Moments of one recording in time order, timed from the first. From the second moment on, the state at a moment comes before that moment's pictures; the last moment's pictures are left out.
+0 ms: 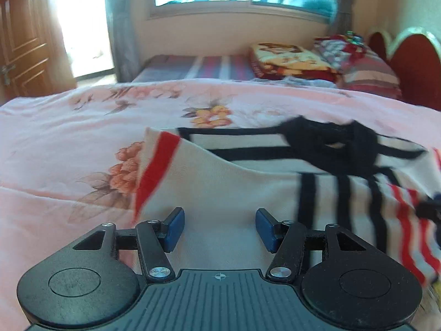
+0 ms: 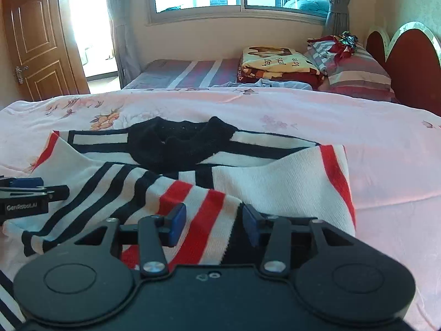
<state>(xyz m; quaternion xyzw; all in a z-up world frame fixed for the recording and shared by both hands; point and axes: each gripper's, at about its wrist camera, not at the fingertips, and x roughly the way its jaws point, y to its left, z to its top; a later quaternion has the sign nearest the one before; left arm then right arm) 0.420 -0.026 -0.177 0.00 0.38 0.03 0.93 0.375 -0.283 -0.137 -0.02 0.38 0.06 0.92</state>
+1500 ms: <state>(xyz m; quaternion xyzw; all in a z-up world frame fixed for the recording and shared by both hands) 0.205 -0.061 -0.183 0.02 0.40 0.01 0.92 0.196 -0.266 -0.146 -0.05 0.39 0.13 0.91</state>
